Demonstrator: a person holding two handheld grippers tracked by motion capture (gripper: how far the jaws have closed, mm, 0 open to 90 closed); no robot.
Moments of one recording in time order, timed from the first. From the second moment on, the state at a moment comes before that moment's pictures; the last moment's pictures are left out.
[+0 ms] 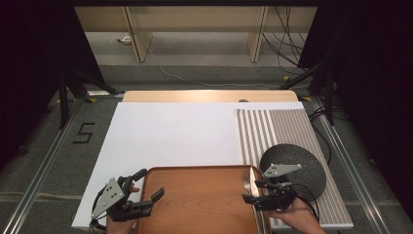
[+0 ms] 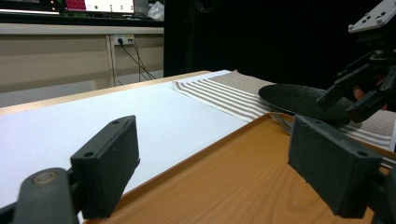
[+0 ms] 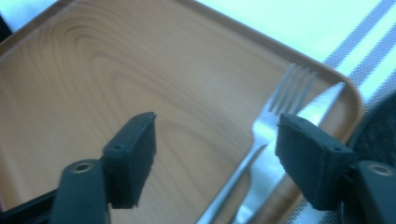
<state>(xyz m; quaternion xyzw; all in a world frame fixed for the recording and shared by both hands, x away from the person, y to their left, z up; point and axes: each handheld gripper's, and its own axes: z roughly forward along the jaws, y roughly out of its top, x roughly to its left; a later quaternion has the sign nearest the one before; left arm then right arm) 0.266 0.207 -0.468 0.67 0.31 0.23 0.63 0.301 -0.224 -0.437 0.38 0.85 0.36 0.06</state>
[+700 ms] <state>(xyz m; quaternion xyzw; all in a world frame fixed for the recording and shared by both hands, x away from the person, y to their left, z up) 0.269 0.207 -0.470 0.67 0.32 0.23 0.63 0.310 -0.258 -0.429 0.42 0.80 0.41 0.07</state>
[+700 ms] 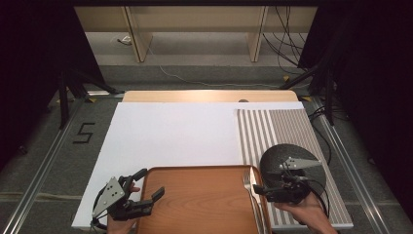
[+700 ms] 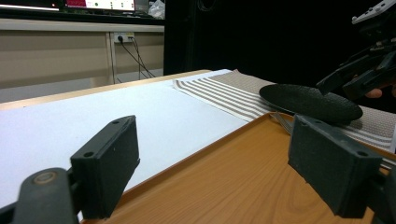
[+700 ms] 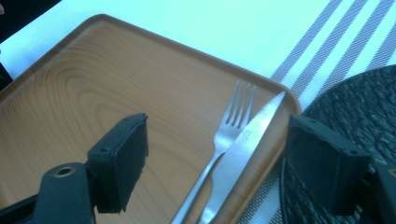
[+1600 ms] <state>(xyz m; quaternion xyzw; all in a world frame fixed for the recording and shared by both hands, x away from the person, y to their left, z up) 0.268 0.207 -0.469 0.67 0.31 0.23 0.63 0.316 -0.306 -0.425 0.48 0.76 0.43 0.08</state>
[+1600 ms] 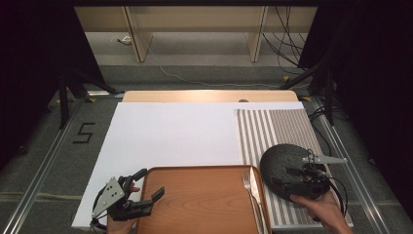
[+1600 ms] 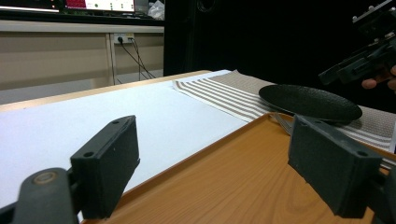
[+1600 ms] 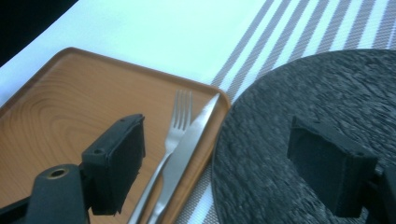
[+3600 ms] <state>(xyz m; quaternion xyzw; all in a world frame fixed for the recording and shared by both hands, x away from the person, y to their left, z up) 0.265 0.206 -0.468 0.67 0.31 0.23 0.63 0.306 -0.415 -0.452 0.65 0.64 0.40 0.10</state>
